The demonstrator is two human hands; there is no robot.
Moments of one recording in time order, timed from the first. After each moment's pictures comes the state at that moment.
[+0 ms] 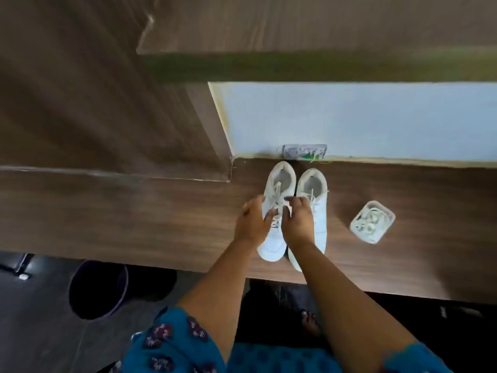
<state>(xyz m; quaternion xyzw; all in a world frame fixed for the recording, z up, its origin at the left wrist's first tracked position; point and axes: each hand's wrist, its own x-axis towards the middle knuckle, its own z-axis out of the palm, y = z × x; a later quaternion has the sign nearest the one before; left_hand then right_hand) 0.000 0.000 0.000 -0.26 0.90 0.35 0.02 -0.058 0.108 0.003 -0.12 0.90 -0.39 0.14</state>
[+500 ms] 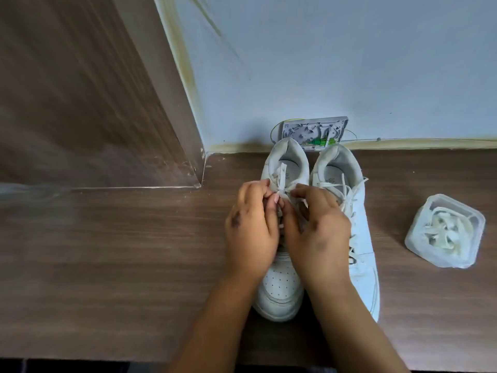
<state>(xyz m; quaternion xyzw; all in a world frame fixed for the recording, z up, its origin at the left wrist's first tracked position) -0.037 -0.005 -0.099 -0.16 0.88 0.32 -0.31 -0.069 0.092 -0.078 -0.20 0.85 -0.46 -0.15</state>
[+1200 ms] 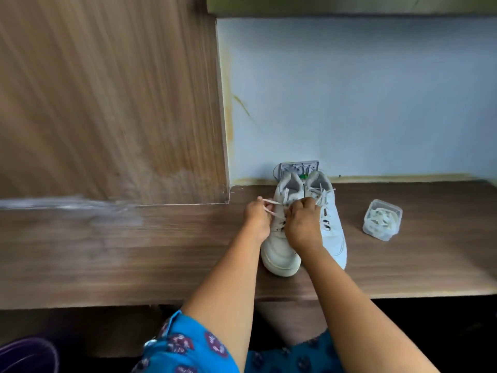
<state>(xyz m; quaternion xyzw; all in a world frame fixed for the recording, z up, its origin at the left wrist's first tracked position) -0.019 -0.015 -0.080 -0.29 0.37 0.87 -0.15 -0.015 0.091 -0.083 -0.17 0.92 -0.33 -0.10</state>
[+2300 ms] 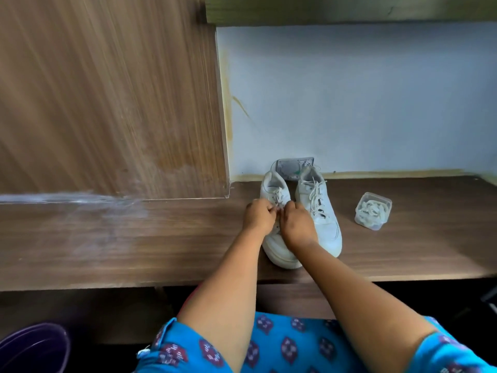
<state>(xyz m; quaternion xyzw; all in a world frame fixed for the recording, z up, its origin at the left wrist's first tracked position) 0.030 0.001 -0.072 -0.19 0.91 0.34 -0.14 0.009 0.107 -0.087 -0.22 0.93 -0.29 -0.09</state>
